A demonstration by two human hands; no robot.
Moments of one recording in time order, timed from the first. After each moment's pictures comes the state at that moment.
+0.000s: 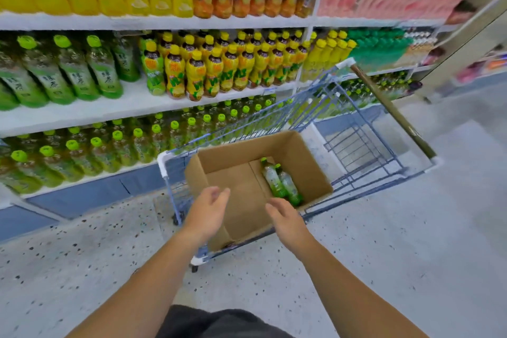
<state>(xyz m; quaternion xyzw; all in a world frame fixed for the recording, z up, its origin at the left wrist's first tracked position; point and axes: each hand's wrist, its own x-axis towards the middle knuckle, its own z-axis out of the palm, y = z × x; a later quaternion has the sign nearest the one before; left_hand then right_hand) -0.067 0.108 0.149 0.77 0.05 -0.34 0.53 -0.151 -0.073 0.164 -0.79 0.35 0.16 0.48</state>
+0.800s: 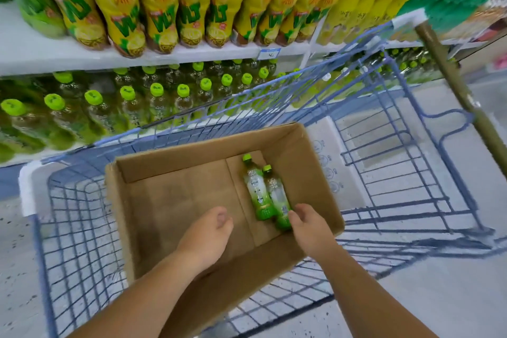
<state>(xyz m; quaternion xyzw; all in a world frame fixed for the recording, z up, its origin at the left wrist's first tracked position) 0.025 -0.066 -0.046 0.78 0.01 -0.45 0.43 -0.027 -0.283 0.007 -0.83 0.41 0.25 0.30</state>
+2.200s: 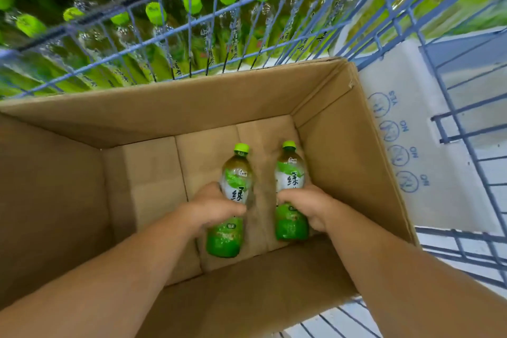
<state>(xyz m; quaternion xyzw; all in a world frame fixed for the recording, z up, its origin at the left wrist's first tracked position) 0.058 -0.166 -0.197 0.77 0.19 -0.50 0.35 0.027 -0.364 -0.204 -0.63 0.46 0.38 0.49</state>
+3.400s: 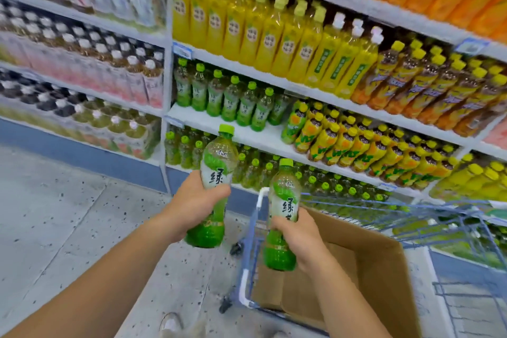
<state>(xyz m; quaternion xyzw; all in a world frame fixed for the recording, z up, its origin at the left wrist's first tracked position) -0.084 0.269 0.266 0.71 0.26 -0.07 0.65 -0.043 0.050 0.223 -0.78 0.16 0.26 0.54</state>
